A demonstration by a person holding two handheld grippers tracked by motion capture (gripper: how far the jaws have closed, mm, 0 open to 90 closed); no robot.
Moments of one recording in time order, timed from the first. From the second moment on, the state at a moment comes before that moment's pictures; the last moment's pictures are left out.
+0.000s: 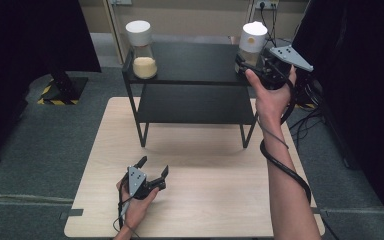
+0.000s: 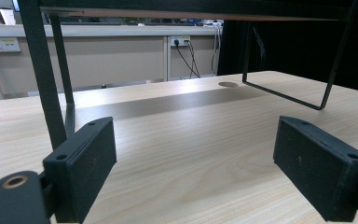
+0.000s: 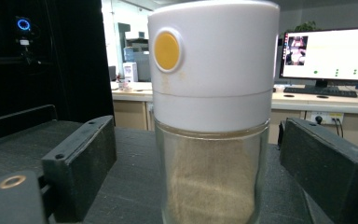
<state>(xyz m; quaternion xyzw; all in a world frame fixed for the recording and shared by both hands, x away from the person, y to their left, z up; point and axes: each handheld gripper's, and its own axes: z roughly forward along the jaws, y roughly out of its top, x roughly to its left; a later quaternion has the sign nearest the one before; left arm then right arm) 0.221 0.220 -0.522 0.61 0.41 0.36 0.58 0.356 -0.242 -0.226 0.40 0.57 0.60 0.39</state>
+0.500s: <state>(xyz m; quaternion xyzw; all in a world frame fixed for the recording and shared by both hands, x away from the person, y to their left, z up) 0.221 0.220 -0.522 0.61 0.41 0.36 0.58 0.330 -0.252 -0.241 0.38 0.58 0.60 0.38</state>
